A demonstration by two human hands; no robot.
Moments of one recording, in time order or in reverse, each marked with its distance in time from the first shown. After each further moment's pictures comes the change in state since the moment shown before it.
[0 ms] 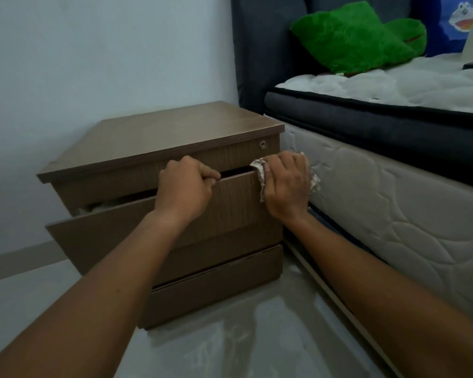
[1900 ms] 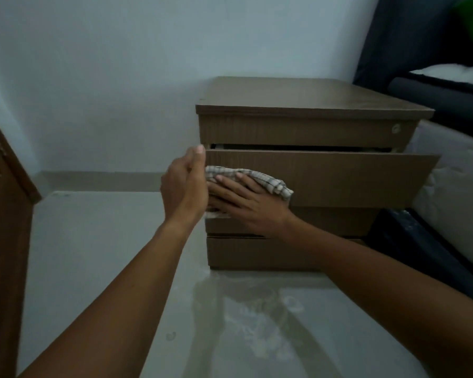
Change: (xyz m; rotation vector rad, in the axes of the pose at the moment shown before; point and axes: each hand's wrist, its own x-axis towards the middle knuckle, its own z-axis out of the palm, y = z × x) left_hand -0.123 -0.149 -0.067 -0.323 0.441 -0.512; right_hand -0.100 -0.186 0.097 -0.156 -0.348 -1.268
